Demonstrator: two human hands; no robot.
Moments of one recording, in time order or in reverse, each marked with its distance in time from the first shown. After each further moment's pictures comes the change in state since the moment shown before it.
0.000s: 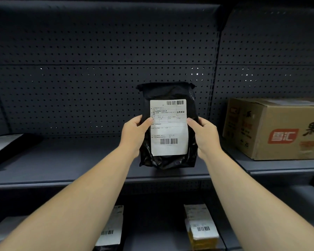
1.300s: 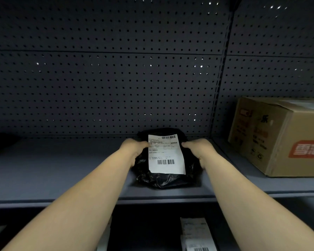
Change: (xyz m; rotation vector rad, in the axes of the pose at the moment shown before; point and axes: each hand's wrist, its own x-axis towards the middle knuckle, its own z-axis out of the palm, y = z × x) left_hand 0.060 -0.071 0.021 0.358 0.085 -0.646; right_hand 0.086 0.076 -0.015 -0.505 -0.039 0.402
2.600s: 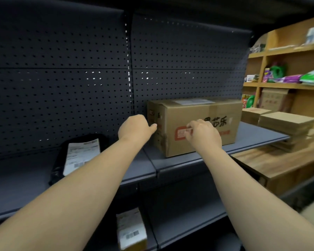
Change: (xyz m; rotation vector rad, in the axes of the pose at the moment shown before) left_hand -0.173 0.100 0.189 0.856 0.120 0.803; right_hand -0.109 0.028 -0.259 -0.990 0.577 -0.421
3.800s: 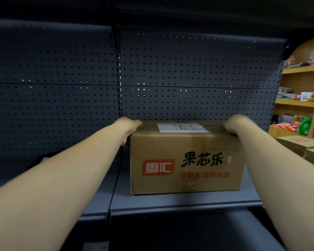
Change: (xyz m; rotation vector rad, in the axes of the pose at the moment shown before) left_hand 0.107 0.092 0.021 -0.723 -0.095 -0.639; right_hand 0.221 0.174 -0.011 0.077 -0.432 0.324
